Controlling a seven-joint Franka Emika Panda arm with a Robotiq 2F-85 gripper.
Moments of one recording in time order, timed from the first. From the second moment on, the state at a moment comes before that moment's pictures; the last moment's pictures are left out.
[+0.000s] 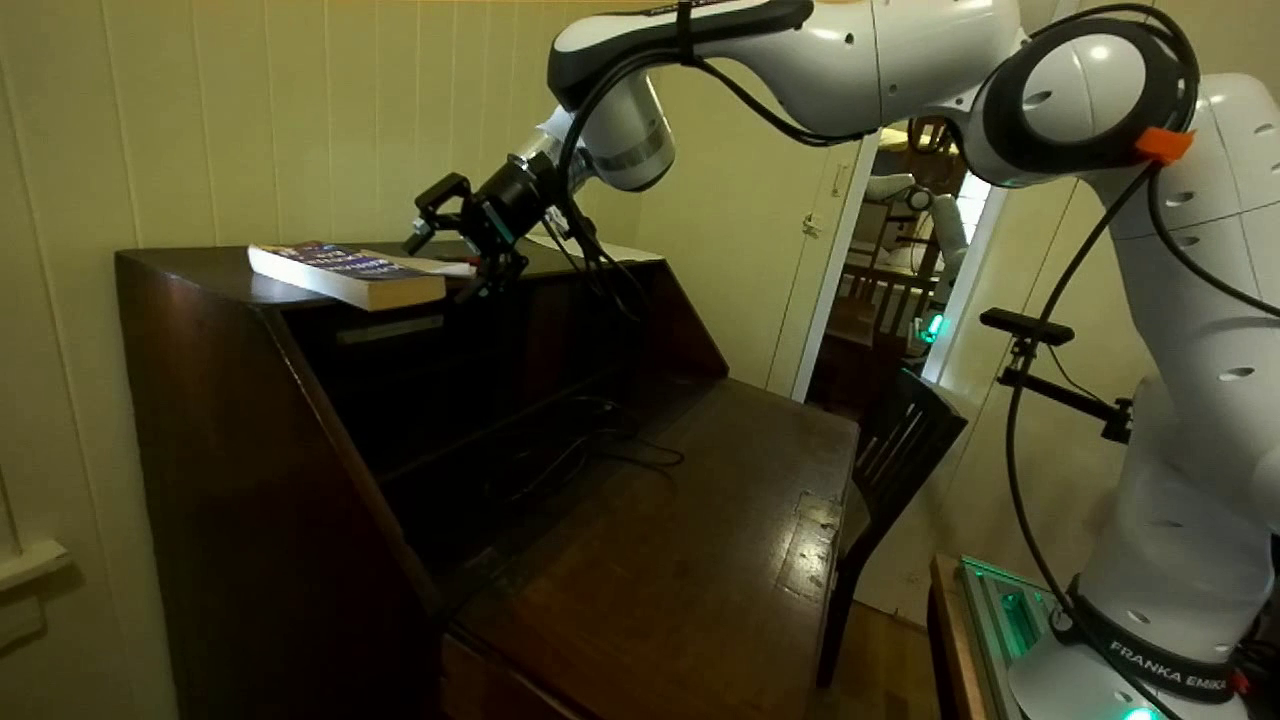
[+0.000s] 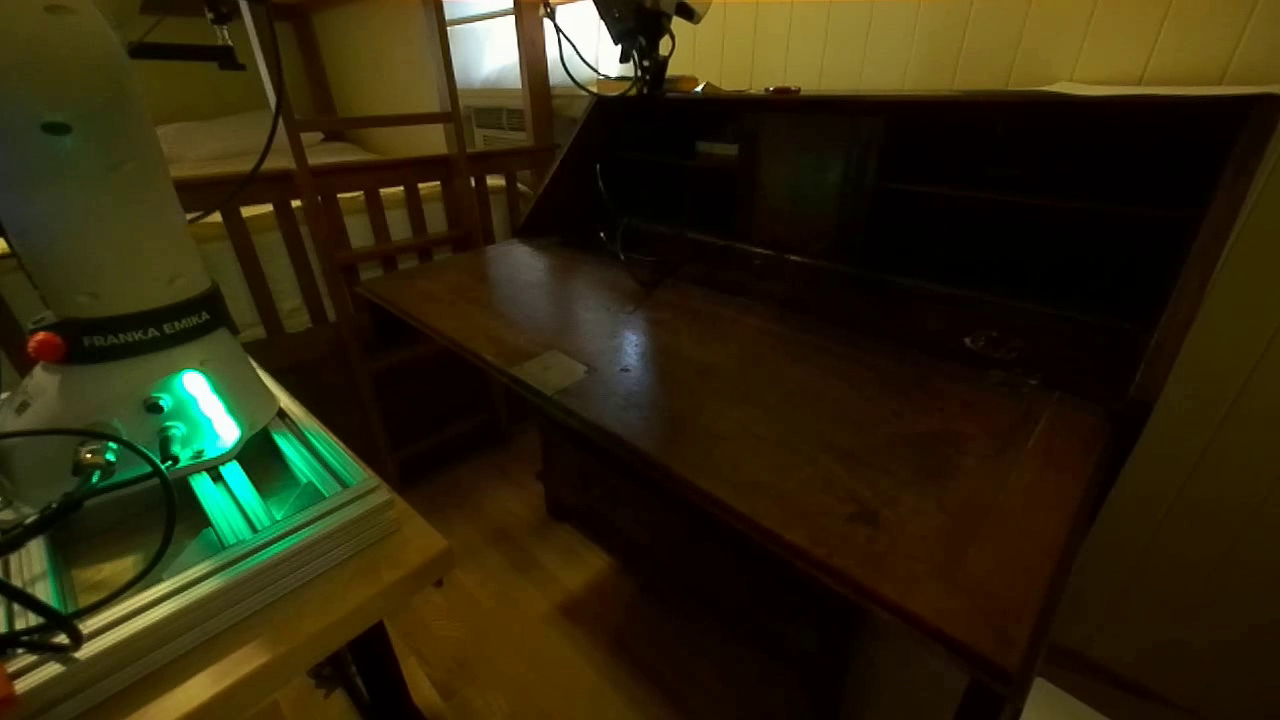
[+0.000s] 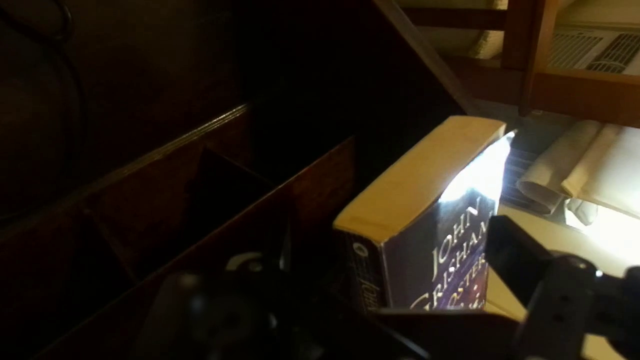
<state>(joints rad) -0.05 0.54 0.04 -1.39 0.78 2.19 -0.03</state>
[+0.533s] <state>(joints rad) -0.08 0.65 0.07 -1.23 0.78 2.10 -0.03</state>
